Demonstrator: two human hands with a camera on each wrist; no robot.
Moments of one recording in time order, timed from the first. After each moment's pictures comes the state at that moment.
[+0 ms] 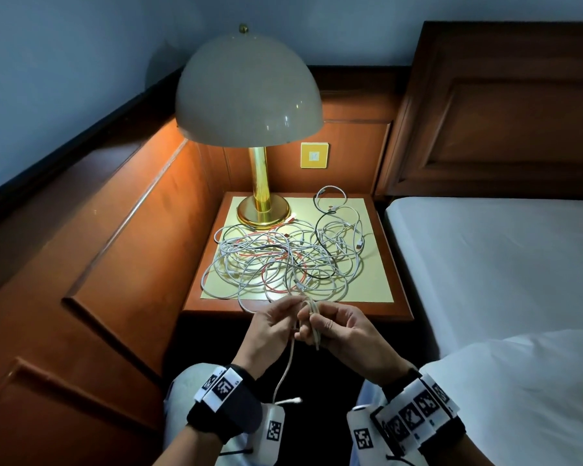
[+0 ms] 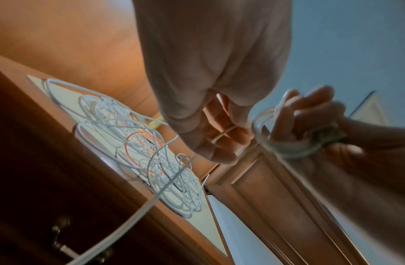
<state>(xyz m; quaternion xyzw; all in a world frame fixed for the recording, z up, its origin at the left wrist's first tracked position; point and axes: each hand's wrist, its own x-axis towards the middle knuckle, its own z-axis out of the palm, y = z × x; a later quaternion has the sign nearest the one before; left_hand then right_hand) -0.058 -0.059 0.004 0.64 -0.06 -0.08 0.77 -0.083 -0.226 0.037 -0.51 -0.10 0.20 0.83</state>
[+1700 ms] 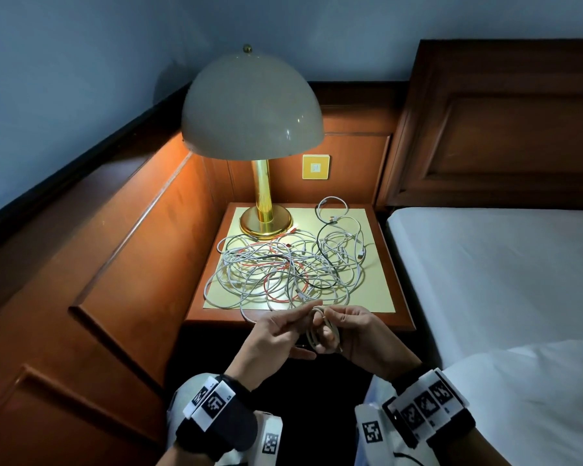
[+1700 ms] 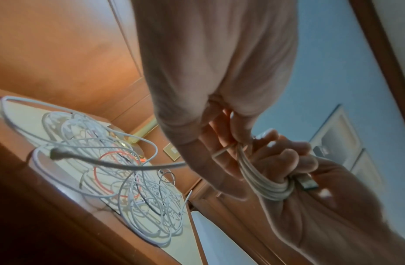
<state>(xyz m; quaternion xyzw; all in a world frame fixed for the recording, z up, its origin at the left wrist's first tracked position) -0.070 -0.055 0.044 0.64 -0.07 -0.18 0.75 -0.065 -0.244 0.052 -0.43 -0.05 0.29 0.85</state>
